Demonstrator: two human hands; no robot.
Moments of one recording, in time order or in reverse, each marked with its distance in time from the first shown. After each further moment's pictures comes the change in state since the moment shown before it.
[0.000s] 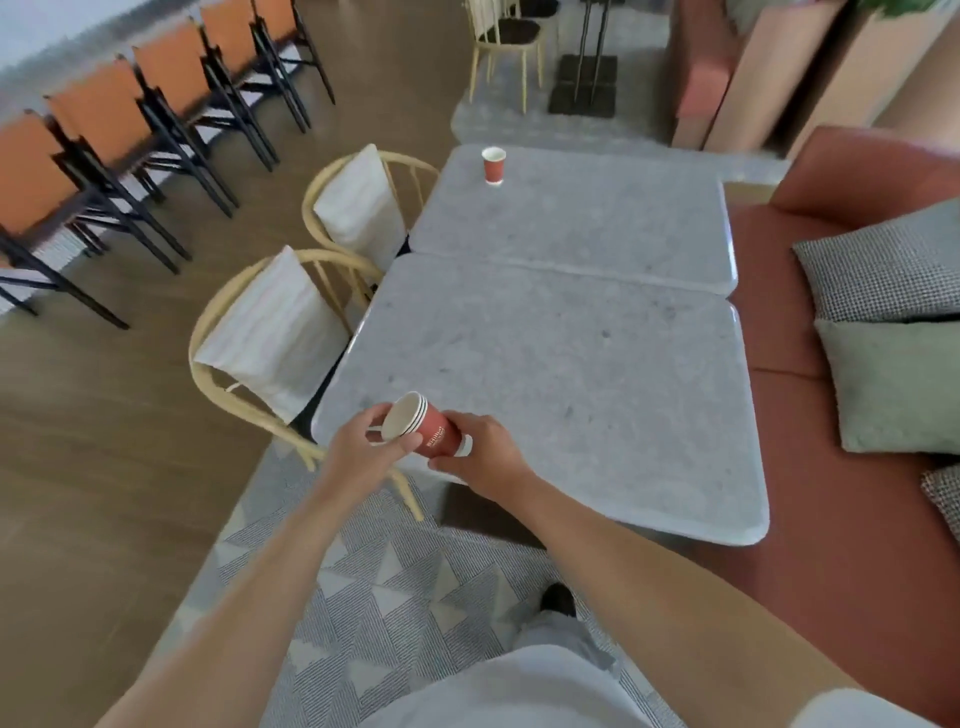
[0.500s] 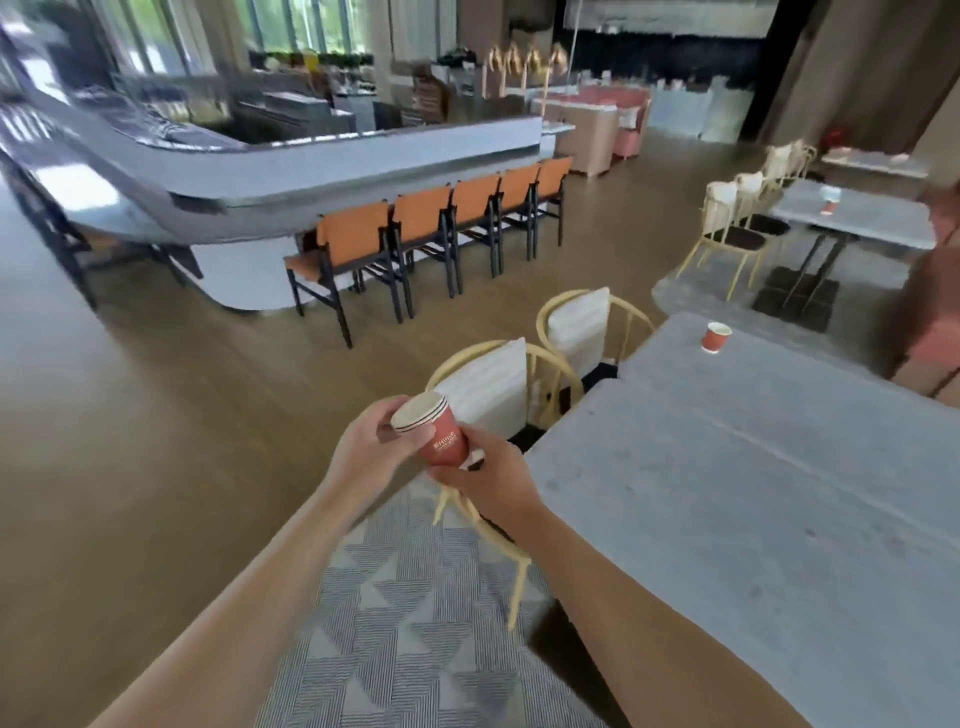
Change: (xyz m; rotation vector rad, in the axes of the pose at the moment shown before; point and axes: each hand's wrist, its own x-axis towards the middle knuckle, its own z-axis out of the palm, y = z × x) left_hand -0.138 -0.061 -0.264 -0.266 0.521 0.099; right_hand -0.018 -0.266 0.149 0.147 -0.203 -0.354
